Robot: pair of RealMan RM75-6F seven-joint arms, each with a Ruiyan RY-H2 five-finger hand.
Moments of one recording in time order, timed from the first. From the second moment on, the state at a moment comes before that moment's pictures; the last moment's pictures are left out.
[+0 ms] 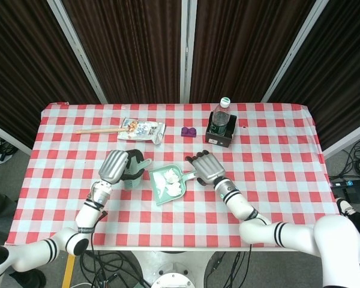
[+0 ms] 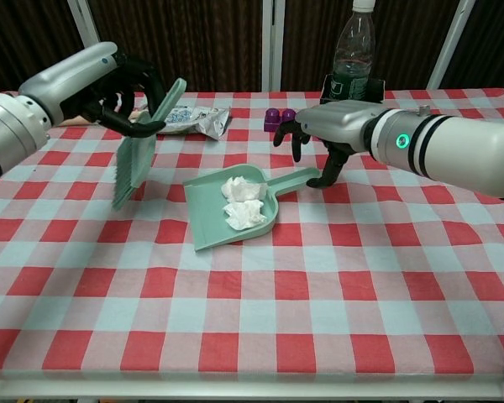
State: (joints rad) left arm -0.67 -1.70 -0.21 -1.24 1.34 1.13 -0.13; right arm 0.98 -1.65 0.14 -1.32 -0.89 0.79 -0.48
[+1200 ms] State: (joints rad) left arm -0.44 -1.37 -0.15 -1.45 1.25 1.30 0.12; right arm 0.46 -1.07 -0.01 -1.64 -1.24 1.27 -0.12
